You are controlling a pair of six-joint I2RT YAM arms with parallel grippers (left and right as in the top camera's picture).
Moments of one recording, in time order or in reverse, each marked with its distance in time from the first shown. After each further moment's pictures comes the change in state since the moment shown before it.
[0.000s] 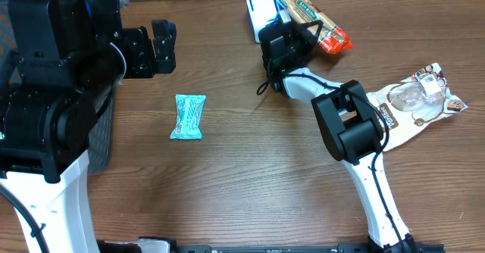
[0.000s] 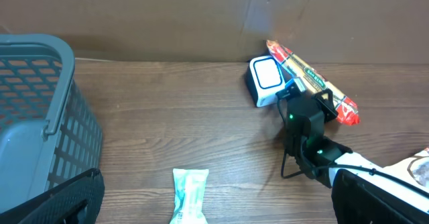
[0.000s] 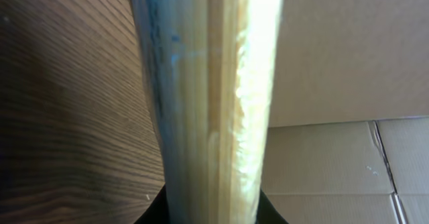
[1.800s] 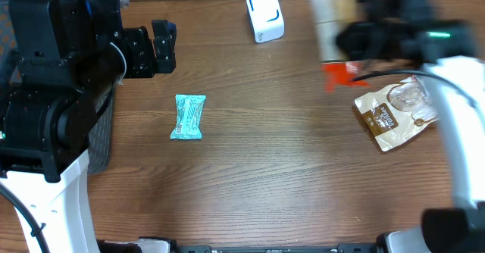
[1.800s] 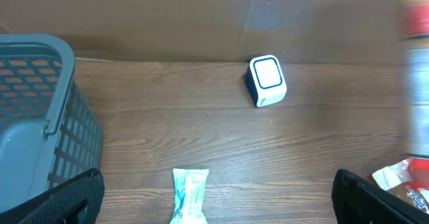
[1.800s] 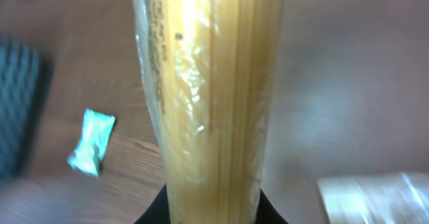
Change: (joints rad) left arm 0.000 0.000 -0.001 0.000 0.000 0.000; right arm -0.396 -0.916 0.006 -1.453 -1.580 1.064
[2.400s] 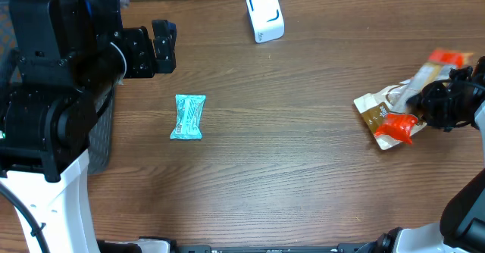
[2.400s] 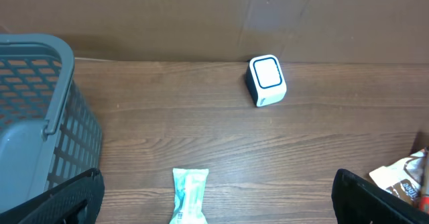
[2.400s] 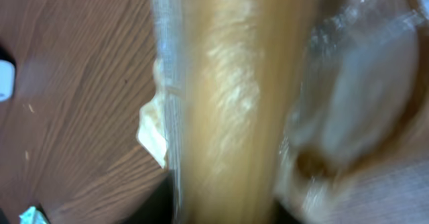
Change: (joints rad) left arm 0.000 0.000 0.000 0.000 0.000 0.000; right arm -0.518 0.024 -0.595 0.259 -0.055 0.179
